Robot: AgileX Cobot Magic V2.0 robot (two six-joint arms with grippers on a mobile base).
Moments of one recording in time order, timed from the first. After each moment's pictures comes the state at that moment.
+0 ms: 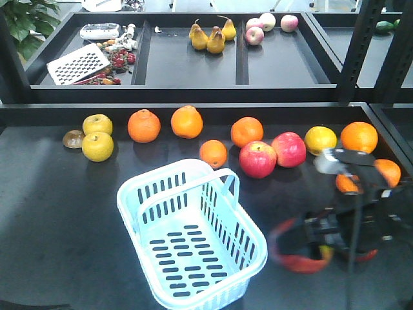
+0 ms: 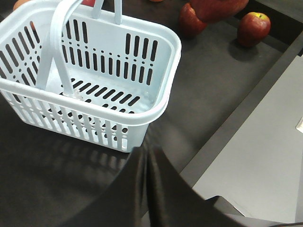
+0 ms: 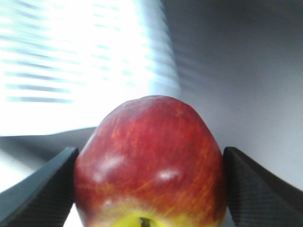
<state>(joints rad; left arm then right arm) -0.60 0.54 -0.40 -0.48 0.60 0.39 0.19 1.29 -0.79 0.65 0.84 -0.49</state>
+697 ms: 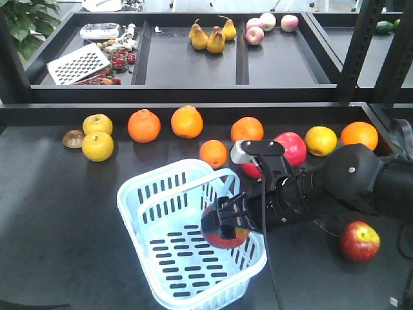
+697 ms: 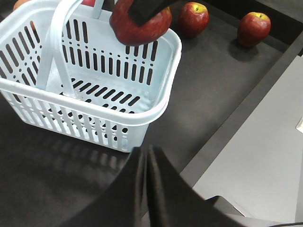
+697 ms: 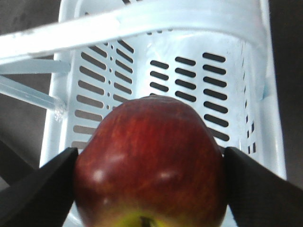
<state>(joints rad) -0.60 0.54 -0.40 -0.48 0.60 0.39 0.46 1.58 -0.93 0.75 0.53 -0.49</state>
